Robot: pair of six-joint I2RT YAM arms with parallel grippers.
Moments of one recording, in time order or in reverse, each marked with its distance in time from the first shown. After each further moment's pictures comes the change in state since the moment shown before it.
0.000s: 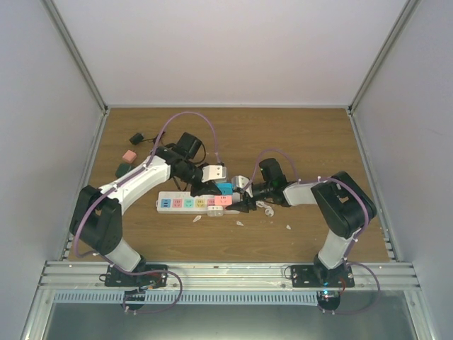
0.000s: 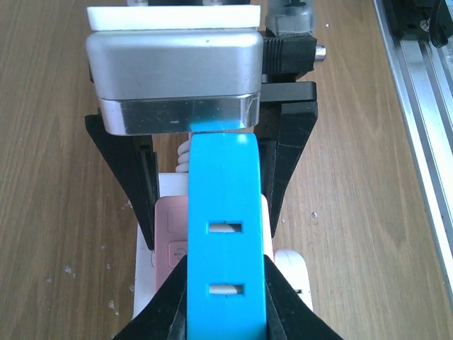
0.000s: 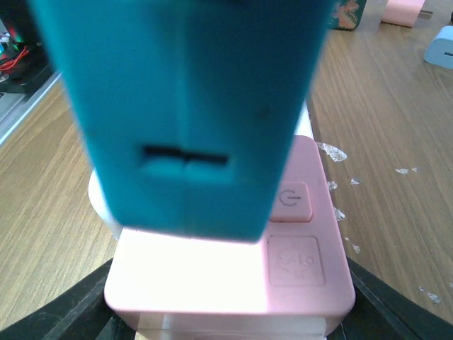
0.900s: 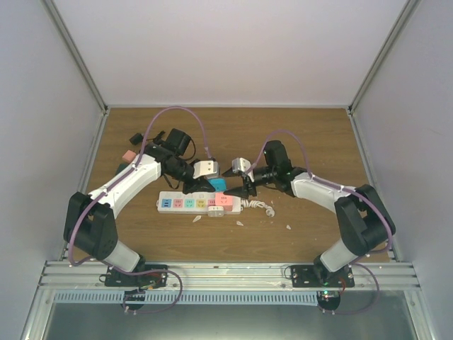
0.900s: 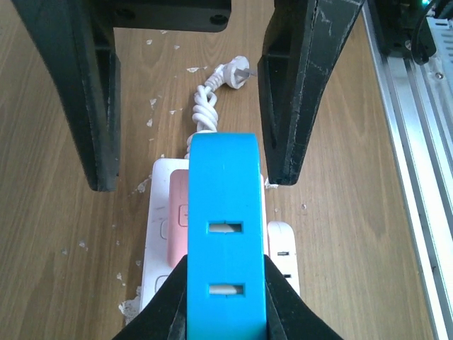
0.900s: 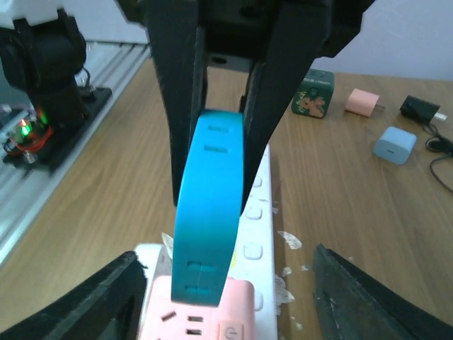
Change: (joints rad) left arm 0.078 -0.056 0.016 -0.092 0.046 0.040; right arm -0.005 -0.189 0.159 -0.231 -0.039 0.034
